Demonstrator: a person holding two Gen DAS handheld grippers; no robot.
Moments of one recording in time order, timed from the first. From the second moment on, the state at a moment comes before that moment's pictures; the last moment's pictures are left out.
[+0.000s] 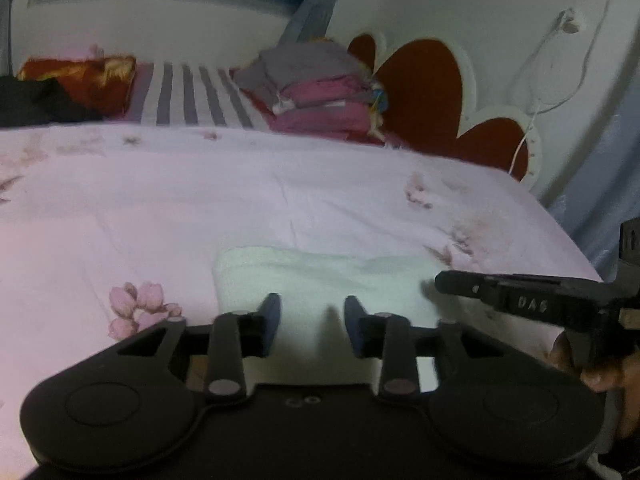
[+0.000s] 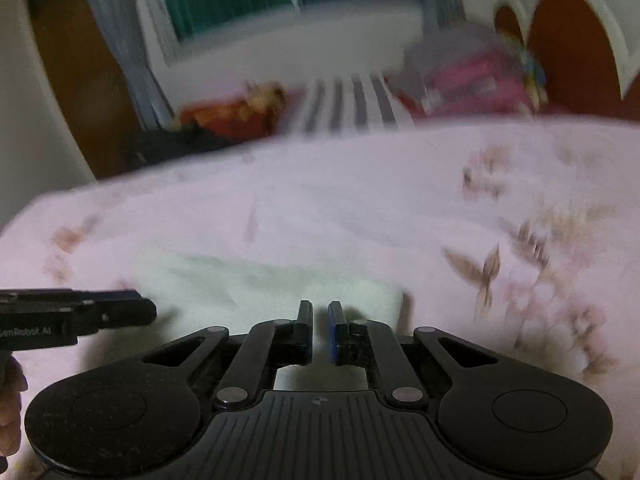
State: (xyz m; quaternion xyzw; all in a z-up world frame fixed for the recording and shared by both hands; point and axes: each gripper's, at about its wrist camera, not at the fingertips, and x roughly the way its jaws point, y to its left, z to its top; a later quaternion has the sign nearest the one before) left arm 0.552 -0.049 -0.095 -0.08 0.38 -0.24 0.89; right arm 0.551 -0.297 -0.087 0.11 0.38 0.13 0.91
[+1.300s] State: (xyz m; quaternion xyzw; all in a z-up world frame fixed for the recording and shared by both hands) left arm 0.500 -0.011 -0.118 -0.20 0.45 -0.17 0.85; right arm 0.478 -0.381 -0.107 0.35 0.42 0.15 0.82
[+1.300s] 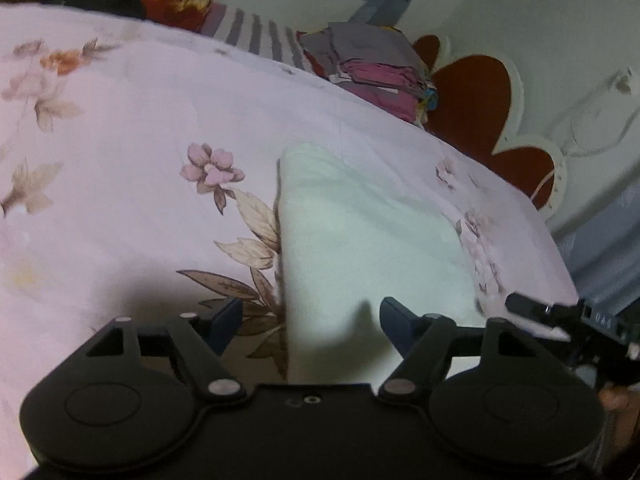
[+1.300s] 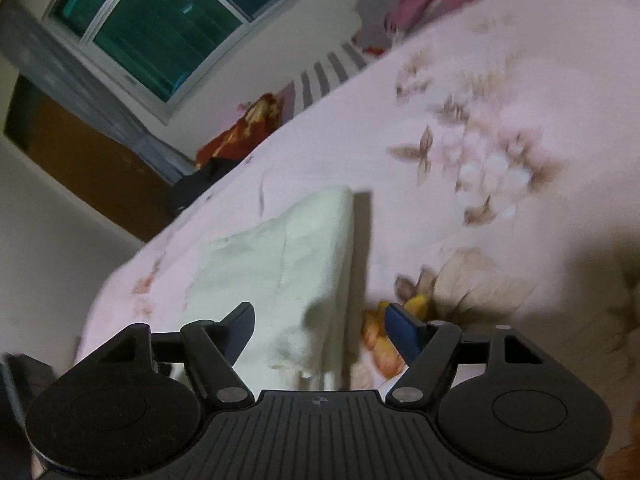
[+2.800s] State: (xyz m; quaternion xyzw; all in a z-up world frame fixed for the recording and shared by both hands) left arm 0.516 -0.026 -0.136 -0.26 0.48 -0.14 0.83; right arm 0.518 -0.364 -0.146 0.38 0.49 0.23 0.75
